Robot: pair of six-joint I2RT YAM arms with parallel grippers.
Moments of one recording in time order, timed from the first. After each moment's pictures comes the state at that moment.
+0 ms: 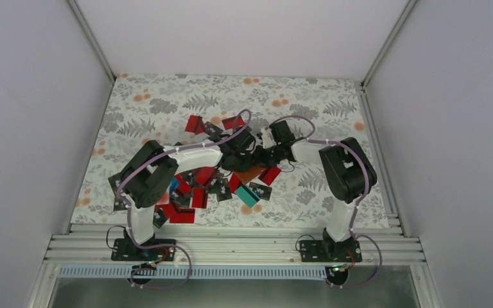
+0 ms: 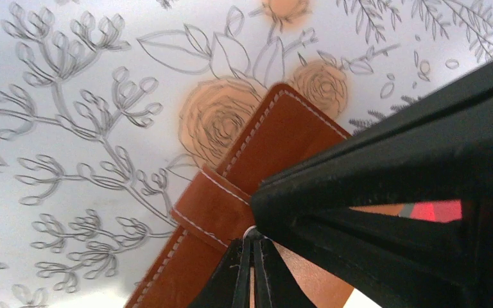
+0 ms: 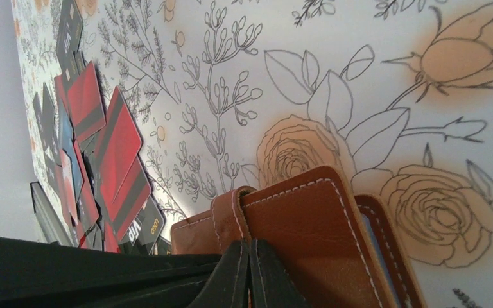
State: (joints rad) left arm -0.81 1.93 1.27 -0.46 0.04 -0.62; right arm 0.46 1.88 0.98 -0.14 -0.65 0.51
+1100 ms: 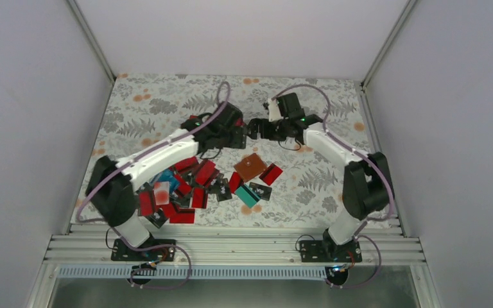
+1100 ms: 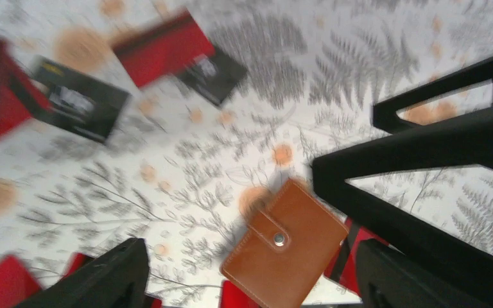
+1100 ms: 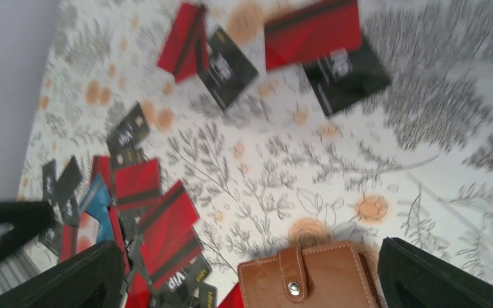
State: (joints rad) left arm -0.77 1.69 1.39 -0.65 -0.12 -0.56; right arm 0.44 1.72 1.24 -0.43 -0.45 0.42
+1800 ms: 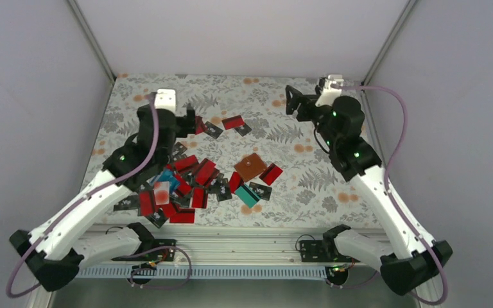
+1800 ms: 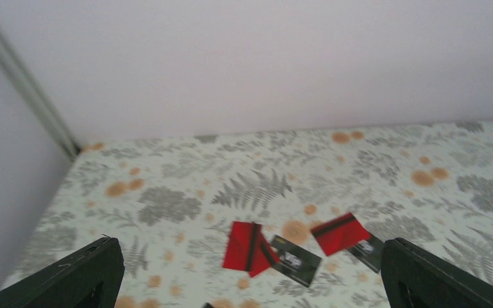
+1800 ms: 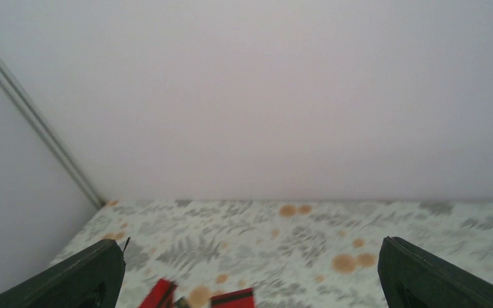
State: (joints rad) left arm -0.72 1.06 1.18 -0.49 -0.69 -0.22; right arm 0.43 1.09 1.18 -0.22 0.08 0.32
